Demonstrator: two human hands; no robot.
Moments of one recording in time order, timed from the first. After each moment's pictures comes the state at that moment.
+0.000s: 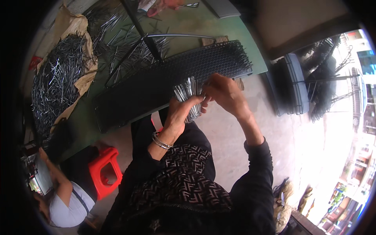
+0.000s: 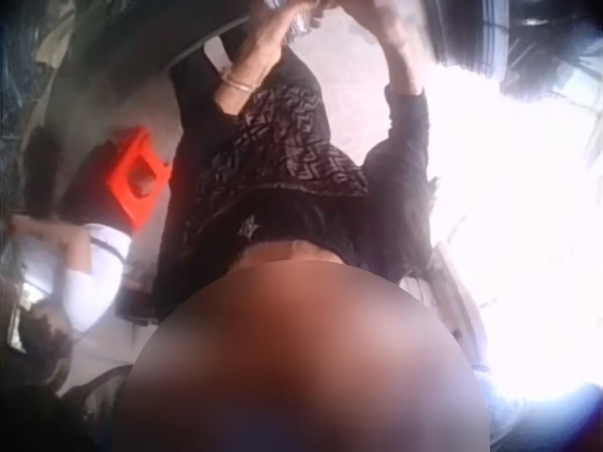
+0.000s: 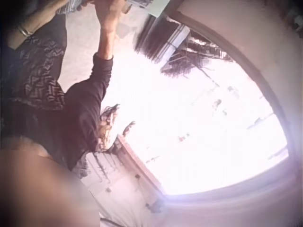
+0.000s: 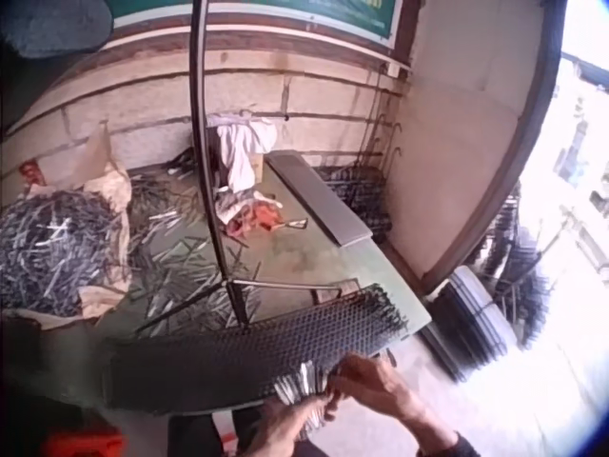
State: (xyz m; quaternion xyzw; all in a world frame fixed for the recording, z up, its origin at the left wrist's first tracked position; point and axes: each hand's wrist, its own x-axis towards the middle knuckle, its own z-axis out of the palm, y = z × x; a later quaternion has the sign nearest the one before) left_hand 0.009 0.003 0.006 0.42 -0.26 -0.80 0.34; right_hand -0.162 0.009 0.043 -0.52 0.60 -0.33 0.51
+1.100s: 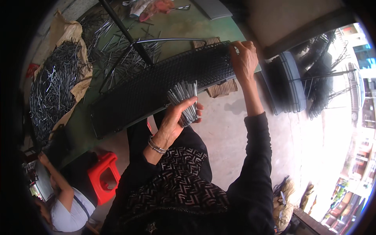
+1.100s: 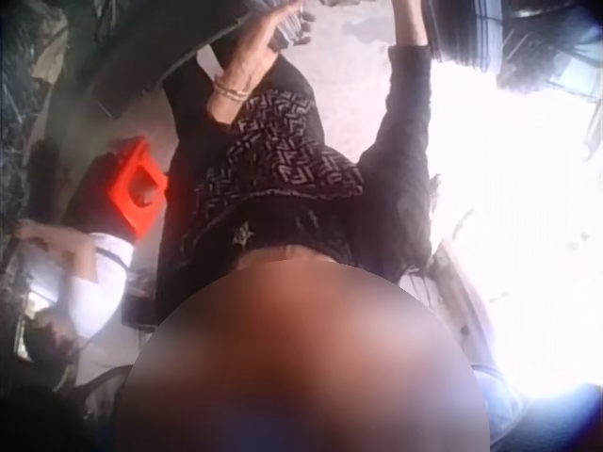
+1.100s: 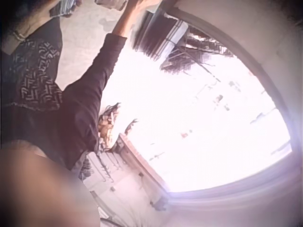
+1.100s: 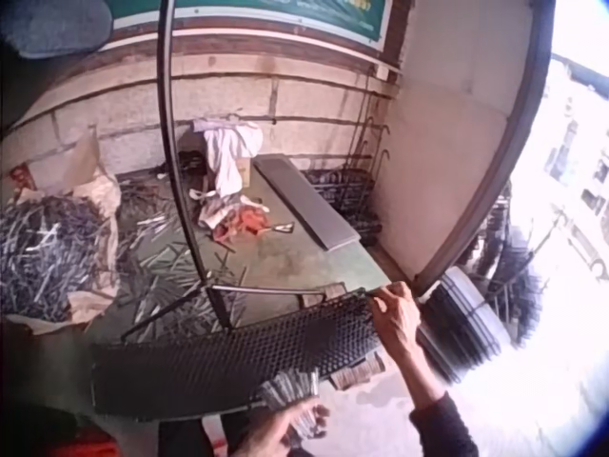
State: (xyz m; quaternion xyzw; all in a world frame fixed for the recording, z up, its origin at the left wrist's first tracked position) left_hand 0.010 0.007 -0.003 0.38 -0.19 -0.86 0.28; right_hand -0.255 -0.067 -0.002 -0.59 0.75 -0.28 -0.12
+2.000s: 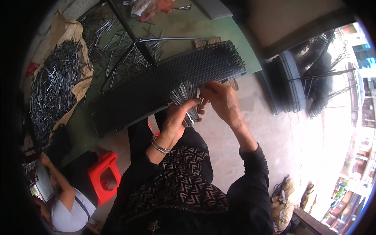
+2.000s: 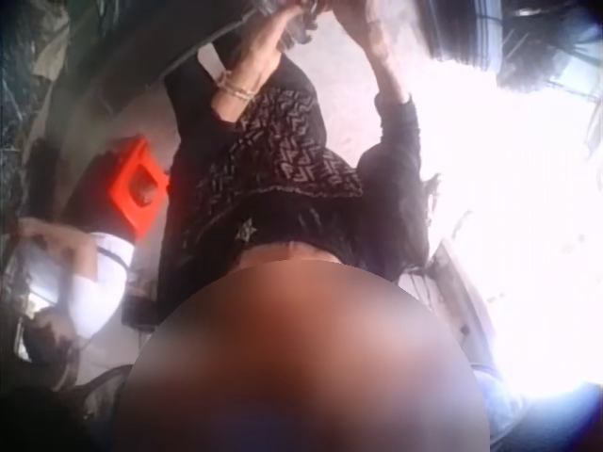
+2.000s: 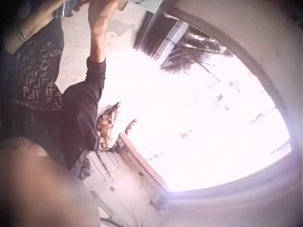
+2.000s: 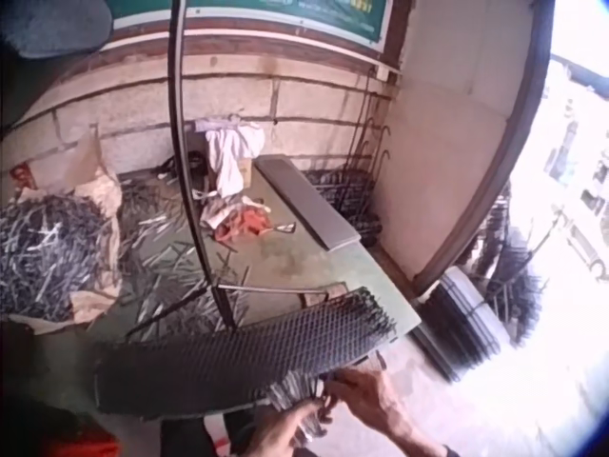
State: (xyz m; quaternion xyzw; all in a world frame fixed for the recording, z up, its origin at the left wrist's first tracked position) left_hand 0.006 0.013 0.002 0.44 -0.20 -0.83 0.29; right_hand -0.150 0.031 0.041 -0.49 0.66 -0.38 0.42
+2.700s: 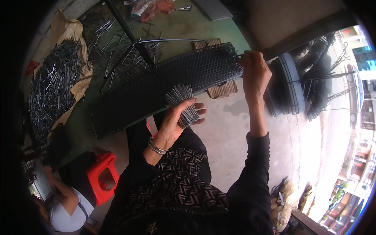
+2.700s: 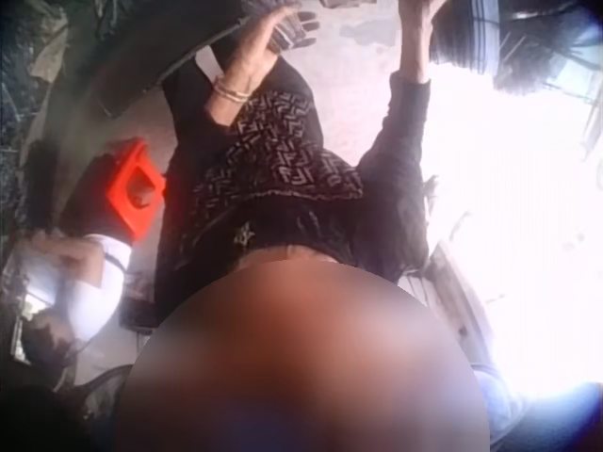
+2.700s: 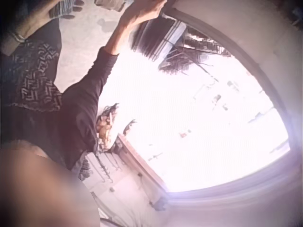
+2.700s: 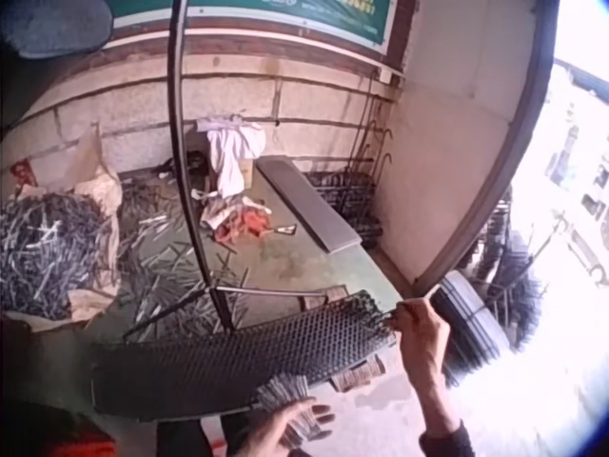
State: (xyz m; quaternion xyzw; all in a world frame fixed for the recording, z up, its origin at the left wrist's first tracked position) left_hand 0.015 0.012 -0.012 0.35 -0.14 -0.88 0.29; right_hand -0.223 -0.015 0.050 -0.51 0.74 -0.43 0.01
